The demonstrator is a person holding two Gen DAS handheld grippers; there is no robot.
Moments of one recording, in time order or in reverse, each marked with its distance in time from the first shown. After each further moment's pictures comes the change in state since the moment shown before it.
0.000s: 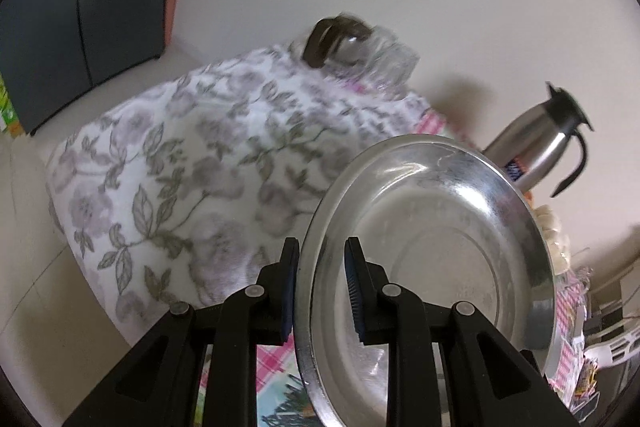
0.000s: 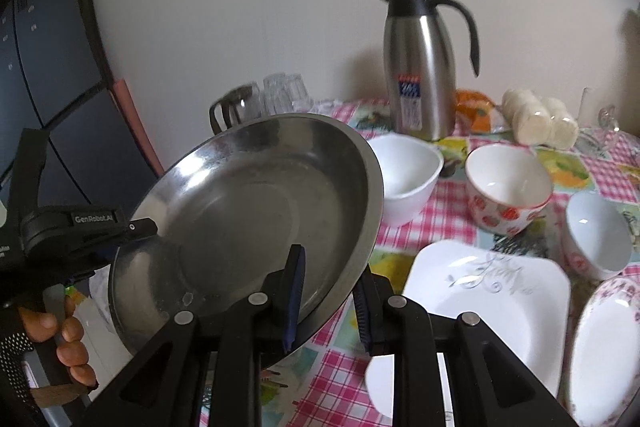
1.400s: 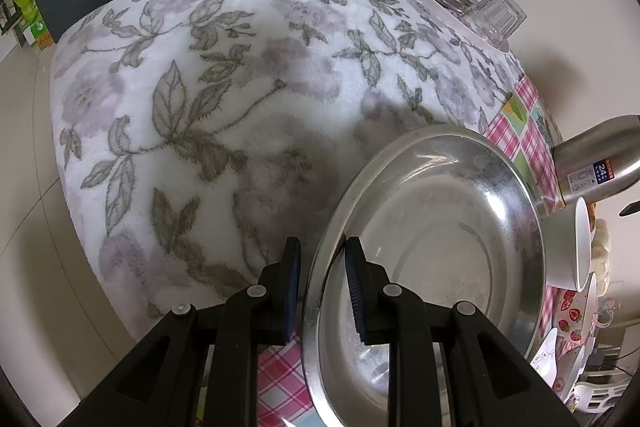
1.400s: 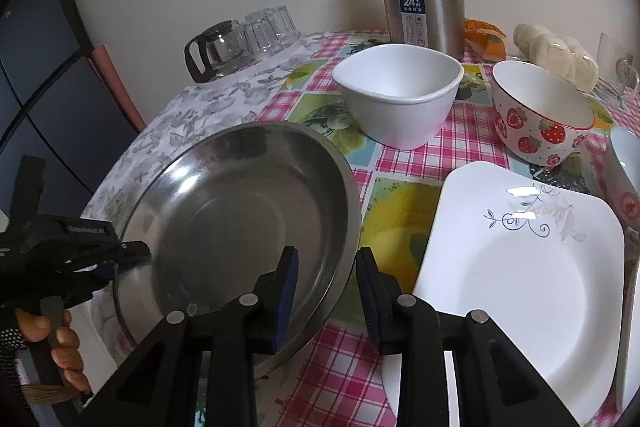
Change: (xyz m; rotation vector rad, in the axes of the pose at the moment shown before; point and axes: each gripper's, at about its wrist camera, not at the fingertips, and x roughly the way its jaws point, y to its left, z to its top) left arm 0.089 0.067 -0.027 -0.217 0.259 0.147; right arm 0.074 -0.006 -0.042 0.024 0.194 -0.025
